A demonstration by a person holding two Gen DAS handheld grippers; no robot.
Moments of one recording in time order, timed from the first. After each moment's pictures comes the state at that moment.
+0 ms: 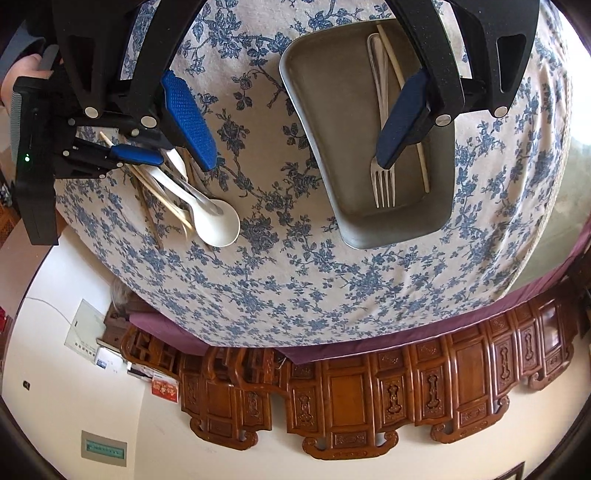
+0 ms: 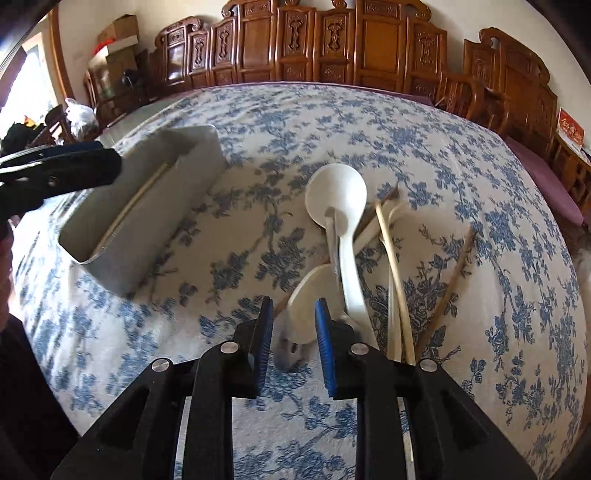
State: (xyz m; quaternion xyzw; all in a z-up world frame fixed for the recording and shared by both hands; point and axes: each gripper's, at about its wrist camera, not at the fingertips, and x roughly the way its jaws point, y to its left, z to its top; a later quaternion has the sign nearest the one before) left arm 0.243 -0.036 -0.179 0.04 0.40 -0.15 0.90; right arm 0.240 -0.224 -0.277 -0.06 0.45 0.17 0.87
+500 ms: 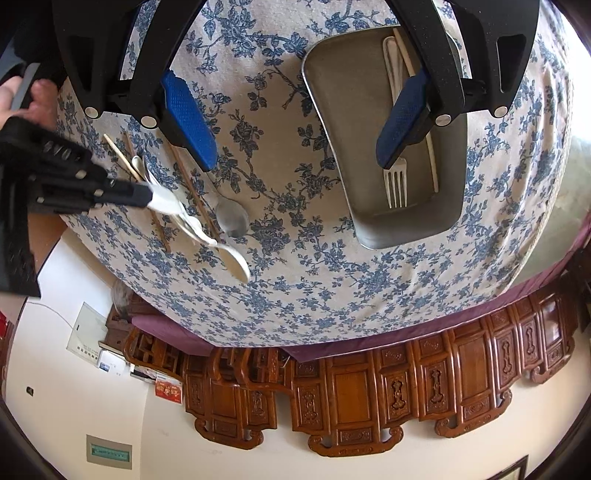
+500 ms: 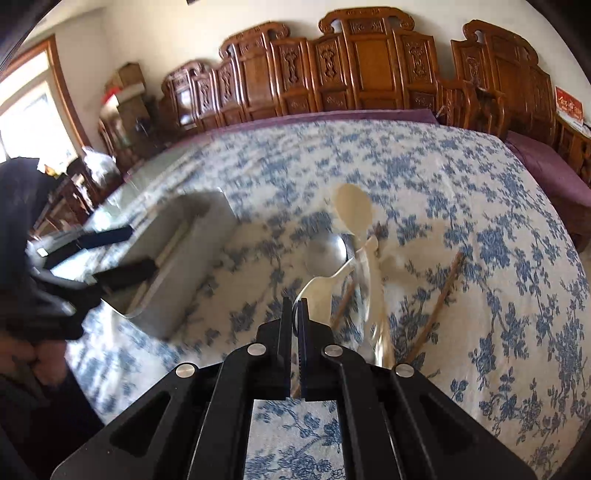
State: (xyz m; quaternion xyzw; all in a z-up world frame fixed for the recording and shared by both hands) left arm 0.234 -0.053 -0.181 0.05 0.39 -0.15 0.91; right arm 0.244 -0.264 -0.225 0.04 0.39 0.22 0.89
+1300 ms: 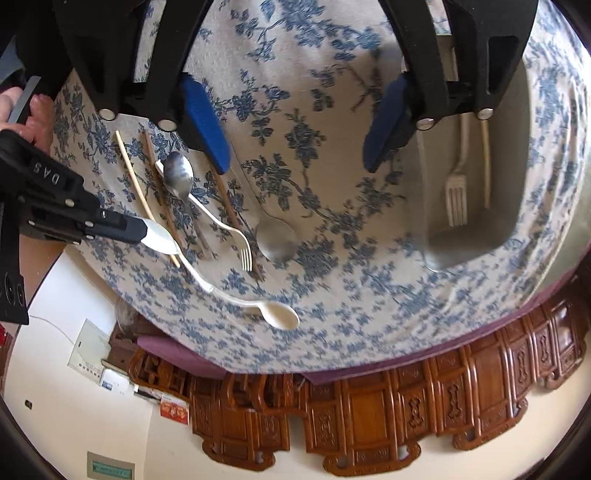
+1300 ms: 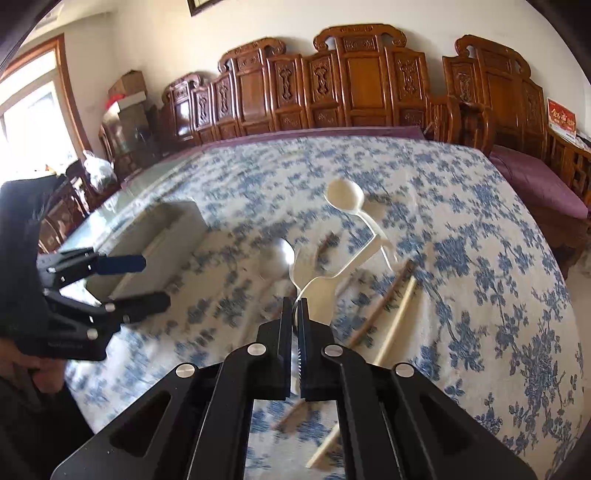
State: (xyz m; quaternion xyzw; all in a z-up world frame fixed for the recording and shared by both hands) left arm 0.242 -0.113 -0.215 0.06 0.44 -0.16 0.88; right arm 0.245 -0.320 -0.248 0.01 0.38 0.21 0.90
